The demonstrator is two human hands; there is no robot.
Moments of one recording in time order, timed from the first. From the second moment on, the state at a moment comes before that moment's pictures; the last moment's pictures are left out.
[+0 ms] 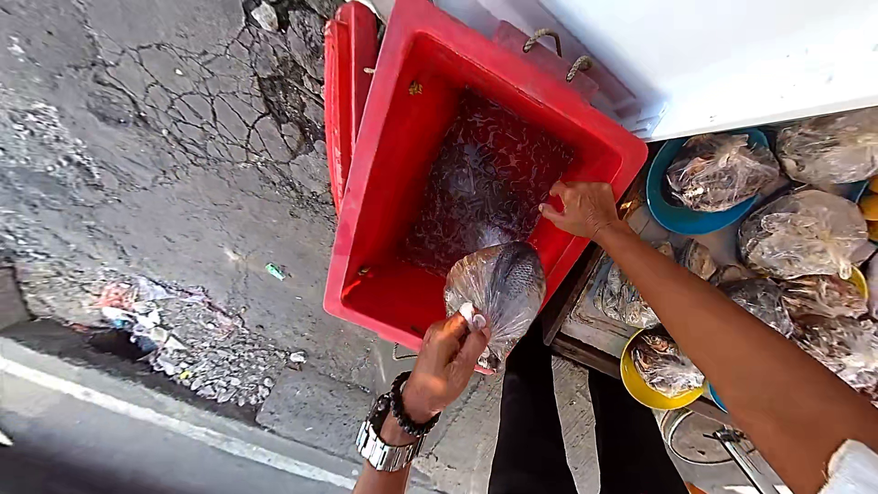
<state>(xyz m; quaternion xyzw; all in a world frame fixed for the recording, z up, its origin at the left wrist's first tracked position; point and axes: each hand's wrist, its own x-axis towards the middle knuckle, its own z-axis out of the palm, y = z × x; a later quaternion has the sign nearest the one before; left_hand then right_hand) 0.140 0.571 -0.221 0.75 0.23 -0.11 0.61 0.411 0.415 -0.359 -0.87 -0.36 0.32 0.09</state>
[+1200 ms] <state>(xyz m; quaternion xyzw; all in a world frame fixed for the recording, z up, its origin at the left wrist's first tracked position) 0.257 0.434 -0.290 0.81 0.24 0.09 0.53 0.323 0.244 -0.284 -0.58 0.19 0.33 0.72</state>
